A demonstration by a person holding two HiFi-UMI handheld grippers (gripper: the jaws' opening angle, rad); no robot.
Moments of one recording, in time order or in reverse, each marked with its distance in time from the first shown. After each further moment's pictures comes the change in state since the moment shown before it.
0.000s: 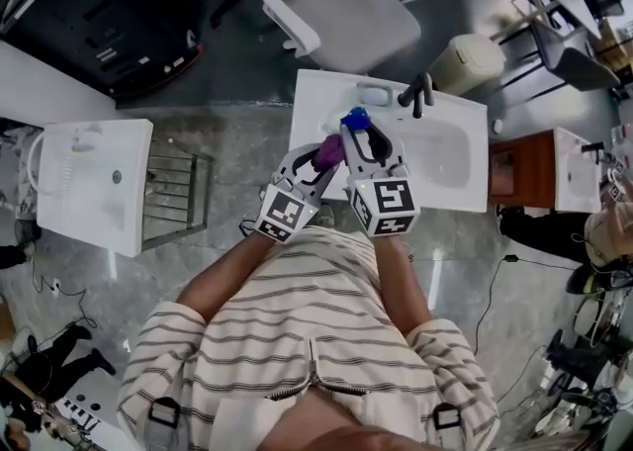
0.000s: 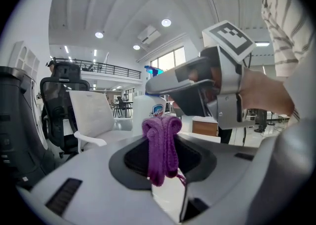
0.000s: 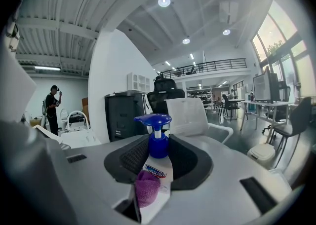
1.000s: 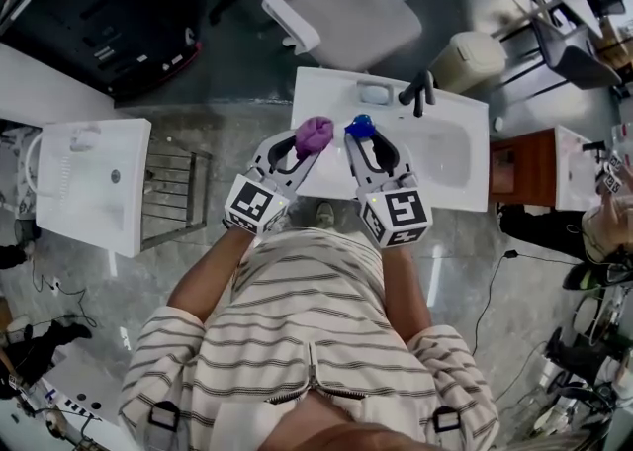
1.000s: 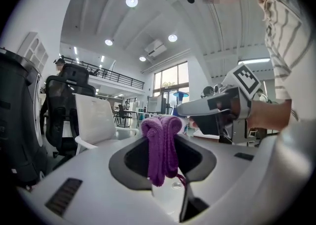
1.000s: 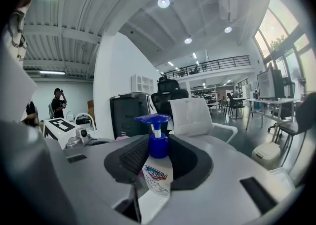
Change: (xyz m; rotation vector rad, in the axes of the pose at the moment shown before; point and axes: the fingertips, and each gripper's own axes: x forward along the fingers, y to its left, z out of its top) left arm -0.026 0.044 0.032 -0.098 -0.161 -0.008; right arm -0.016 0.002 0.000 0.017 -0.010 0.062
